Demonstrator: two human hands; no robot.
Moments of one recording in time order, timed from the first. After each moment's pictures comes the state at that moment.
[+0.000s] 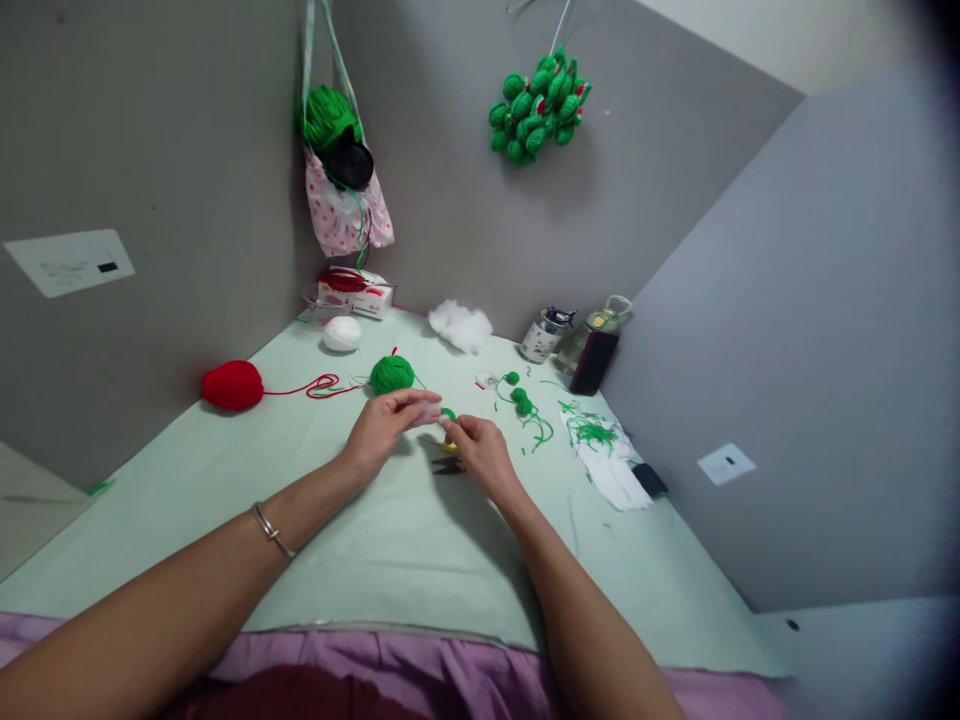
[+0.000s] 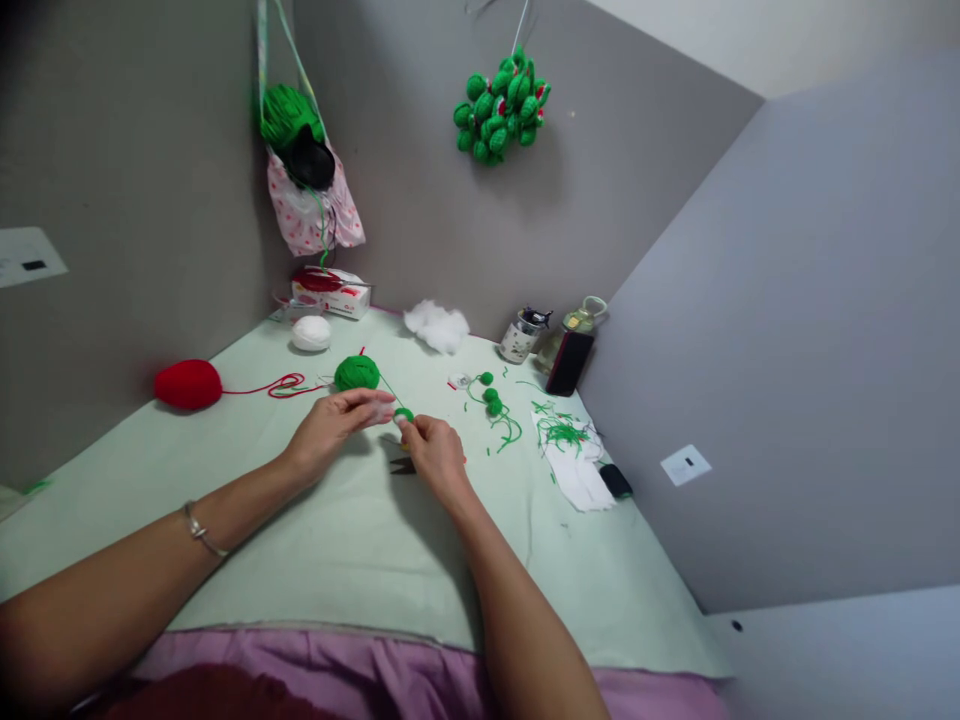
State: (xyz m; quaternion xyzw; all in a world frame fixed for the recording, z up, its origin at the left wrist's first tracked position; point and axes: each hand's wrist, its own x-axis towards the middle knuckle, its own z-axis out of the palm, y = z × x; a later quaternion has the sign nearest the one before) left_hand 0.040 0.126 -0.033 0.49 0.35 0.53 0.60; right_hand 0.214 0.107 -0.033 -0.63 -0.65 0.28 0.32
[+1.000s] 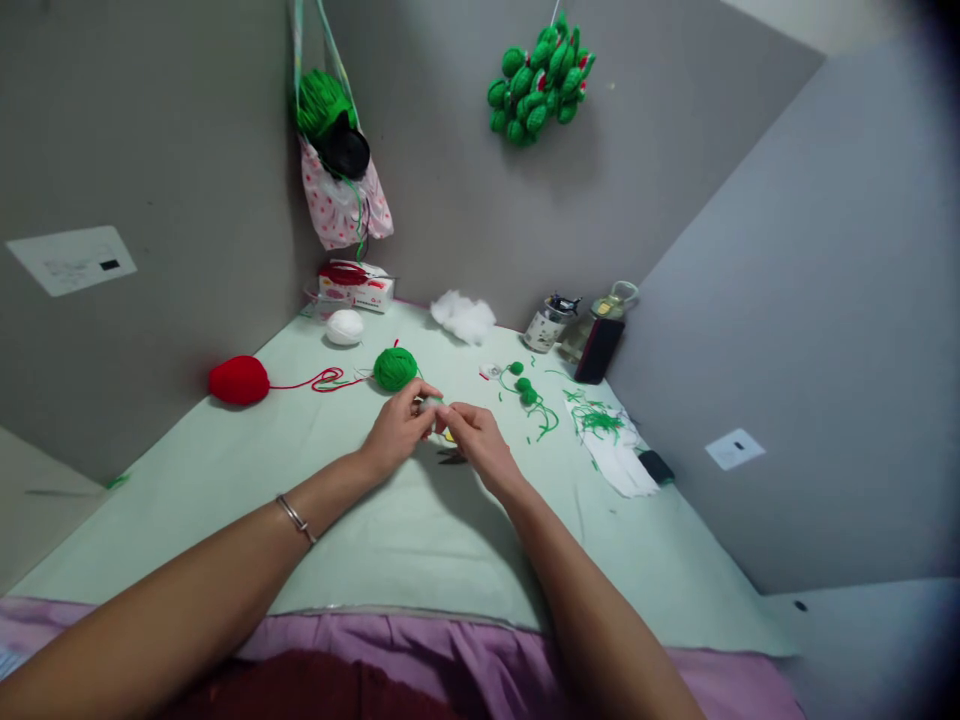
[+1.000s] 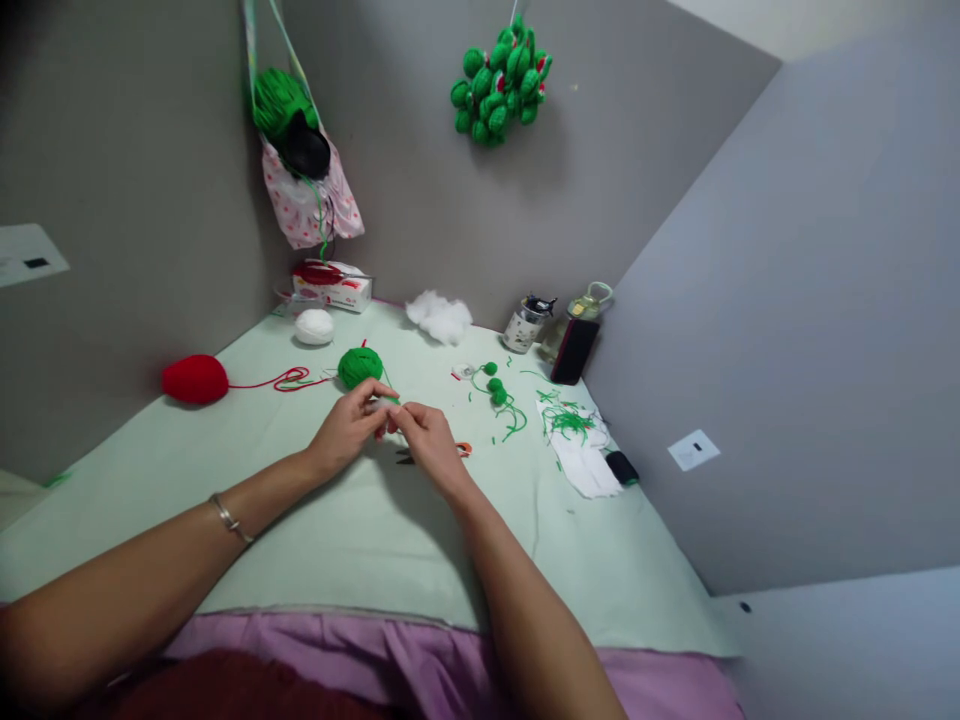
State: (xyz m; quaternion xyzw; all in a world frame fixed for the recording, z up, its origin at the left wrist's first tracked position) left_hand 0.047 0.128 -0.047 0.58 0.38 0.50 0.52; right_hand 0.199 0.101 -0.022 -0.52 -0.68 0.35 0.37
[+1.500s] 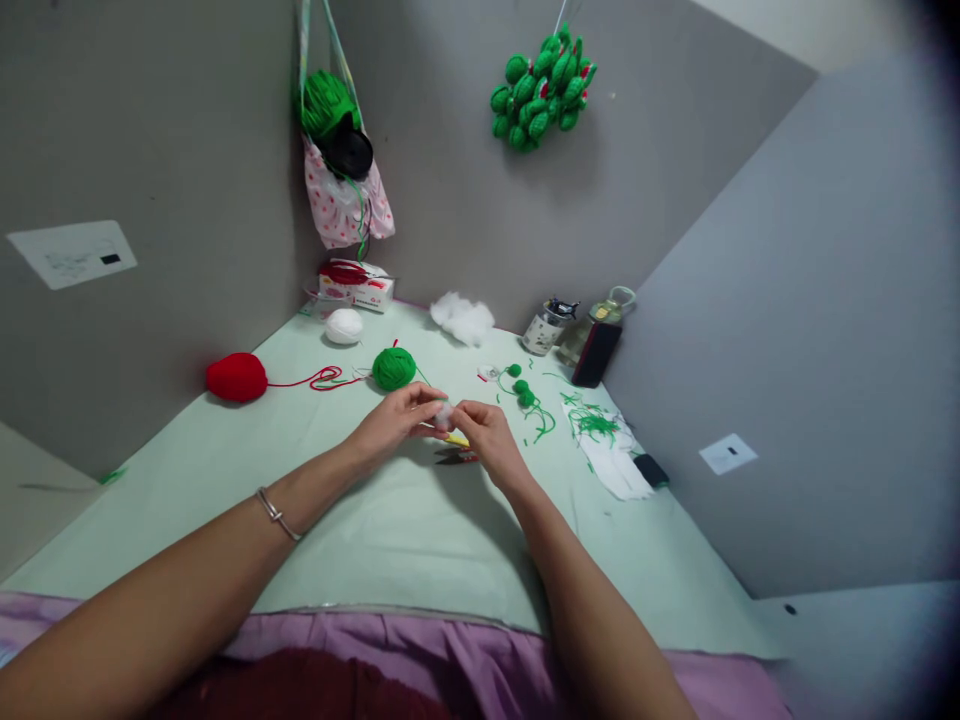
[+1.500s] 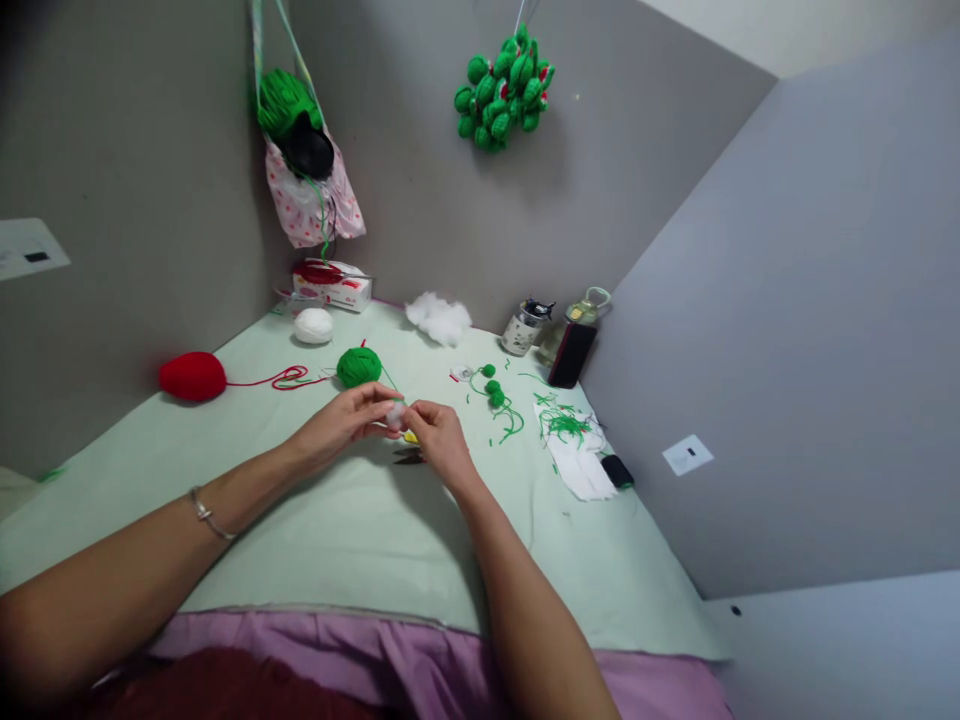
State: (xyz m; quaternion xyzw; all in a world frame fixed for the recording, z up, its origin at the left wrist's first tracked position) left_hand 0.039 0.122 -0.024 0.54 0.31 0.45 0.64; right_hand 0.214 0.107 -0.022 -0.54 -0.65 0.37 0.39
